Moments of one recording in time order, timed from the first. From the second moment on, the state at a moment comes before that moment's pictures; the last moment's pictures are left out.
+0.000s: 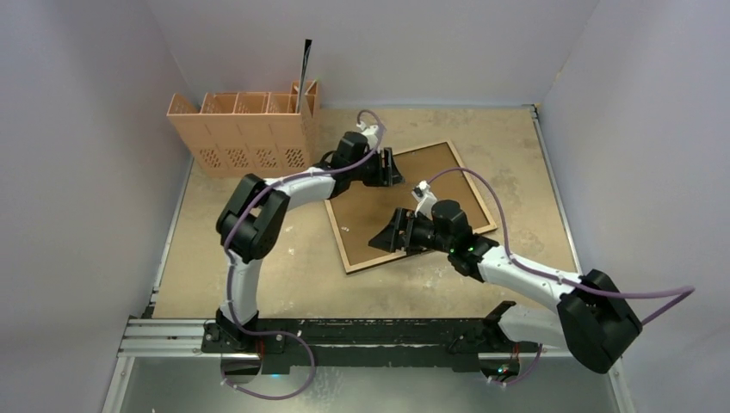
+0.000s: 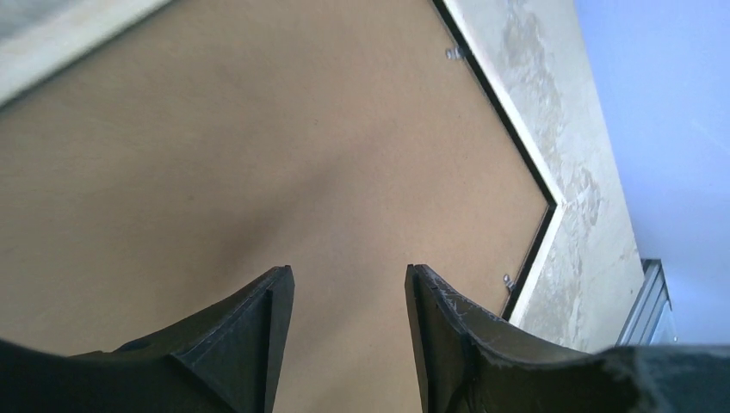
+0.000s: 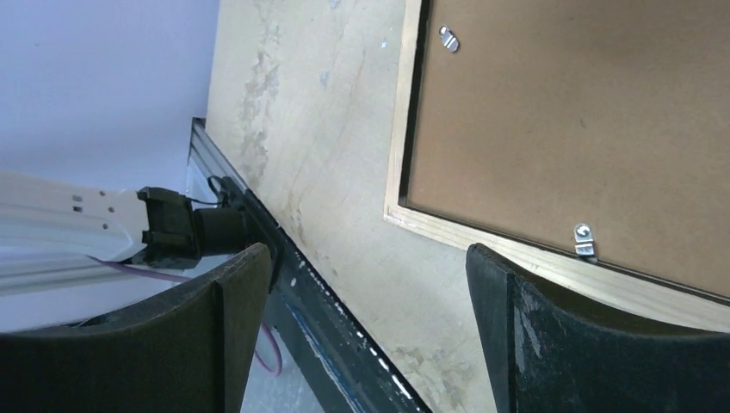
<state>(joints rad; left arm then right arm) -0.61 2.10 1.40 0.15 0.36 -0.57 0.66 1.19 0.50 0.21 -0.40 0.84</state>
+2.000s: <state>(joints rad) -0.54 1.49 0.62 0.14 -0.09 -0.79 0.71 1.98 0.99 0.34 -0.46 0.87</state>
